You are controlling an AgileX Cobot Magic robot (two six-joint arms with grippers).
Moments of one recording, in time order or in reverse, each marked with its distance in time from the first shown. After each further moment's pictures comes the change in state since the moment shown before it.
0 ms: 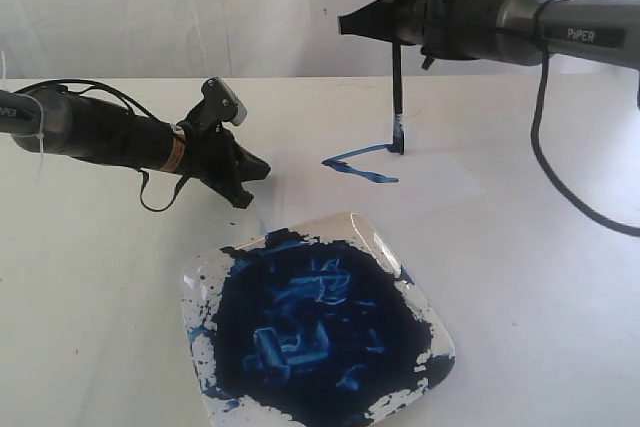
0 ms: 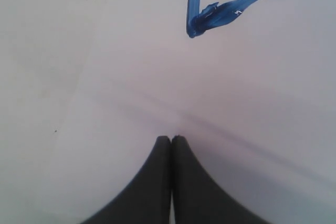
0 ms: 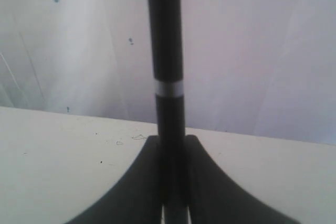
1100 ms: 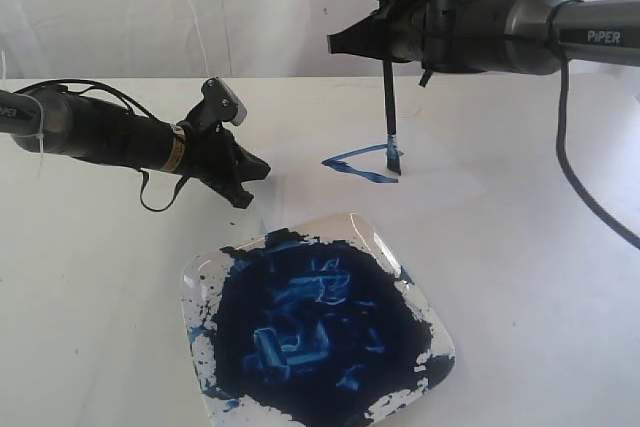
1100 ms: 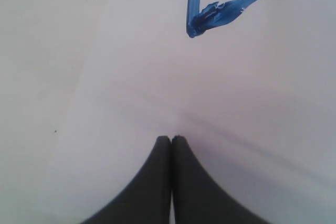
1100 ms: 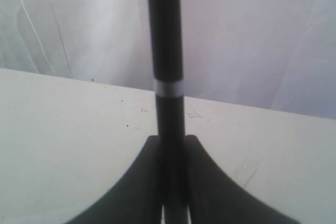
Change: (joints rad) left arm 0.000 0.000 0.000 0.000 0.000 0.000; right arm 0.034 -0.096 0.153 0.000 0.024 0.009
